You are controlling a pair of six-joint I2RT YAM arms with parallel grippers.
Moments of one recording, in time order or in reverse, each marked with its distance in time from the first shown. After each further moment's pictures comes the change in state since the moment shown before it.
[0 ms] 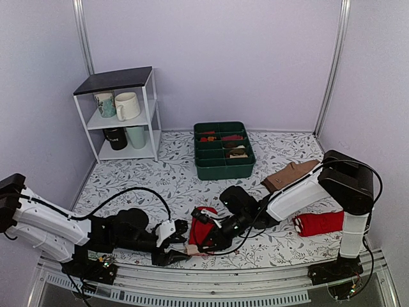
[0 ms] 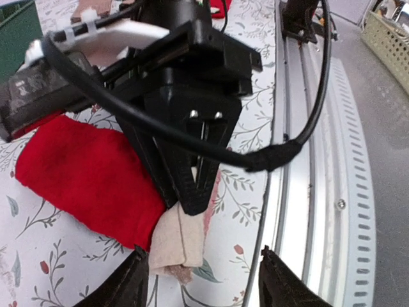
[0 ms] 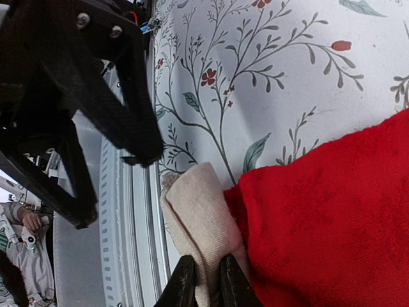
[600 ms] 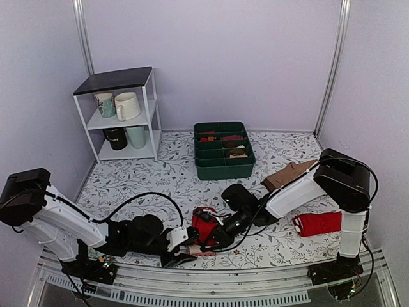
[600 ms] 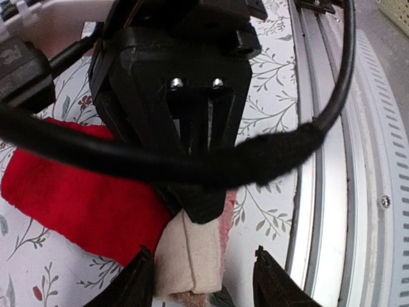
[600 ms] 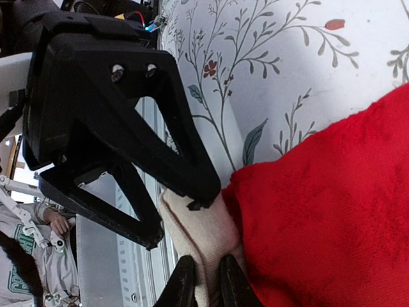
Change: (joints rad) left arm -0.034 0.248 0.048 0.134 -0.074 0.077; right arm -0.042 0.034 0.008 -0.006 -0.119 0.045
